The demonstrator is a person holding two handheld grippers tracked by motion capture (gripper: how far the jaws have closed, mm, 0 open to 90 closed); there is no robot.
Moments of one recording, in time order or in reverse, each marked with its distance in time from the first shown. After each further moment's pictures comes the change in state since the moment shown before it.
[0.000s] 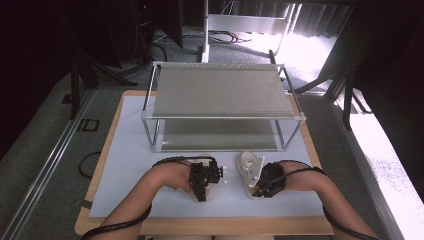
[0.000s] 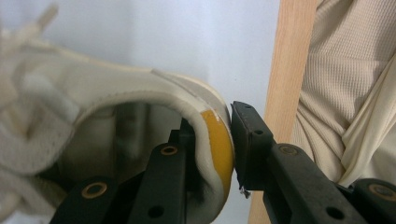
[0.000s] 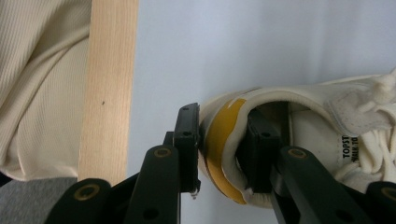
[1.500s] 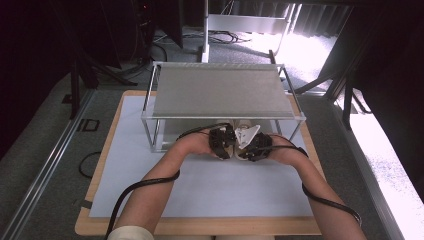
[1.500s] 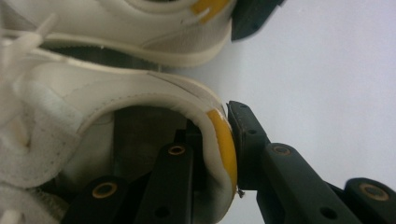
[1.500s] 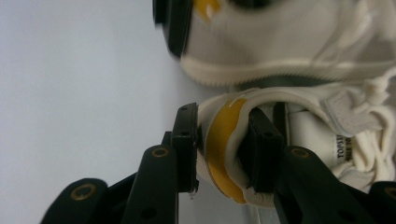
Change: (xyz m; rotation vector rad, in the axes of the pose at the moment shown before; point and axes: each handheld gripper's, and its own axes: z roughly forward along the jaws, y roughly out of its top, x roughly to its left) left arm 0.106 0.053 -0.007 -0.245 0.202 0.045; right arm -0.094 -0.003 0.017 -0.141 -0.290 0.133
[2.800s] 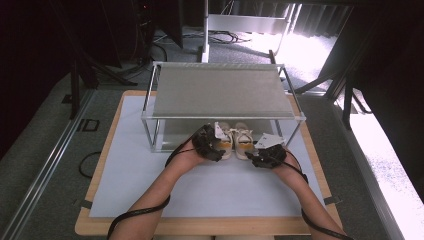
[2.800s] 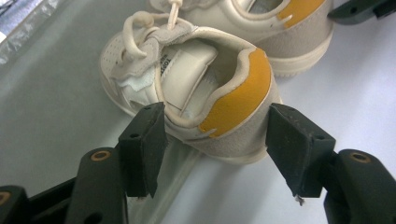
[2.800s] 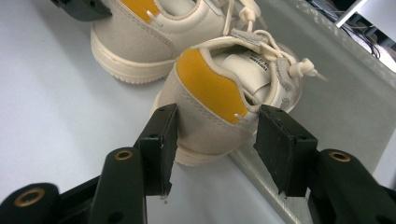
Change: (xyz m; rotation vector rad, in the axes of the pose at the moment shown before) left arm -0.031 -0.045 -0.012 -0.288 0.394 -0.363; right arm 0.034 -0.043 -0.005 -0.215 -0.319 0.444
